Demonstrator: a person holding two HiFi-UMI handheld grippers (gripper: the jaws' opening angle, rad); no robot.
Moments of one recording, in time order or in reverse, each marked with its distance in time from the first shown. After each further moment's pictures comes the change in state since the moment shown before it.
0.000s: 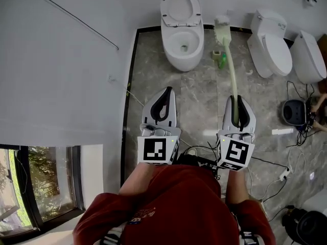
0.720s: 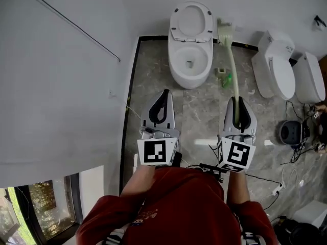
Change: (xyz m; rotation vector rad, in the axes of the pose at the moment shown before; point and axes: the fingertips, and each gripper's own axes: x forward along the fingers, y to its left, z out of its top) left arm 0.119 0.157 -0.016 -0.057 -0.023 0.077; right arm 0.181 0.066 0.038 -0.056 -0.027 0.021
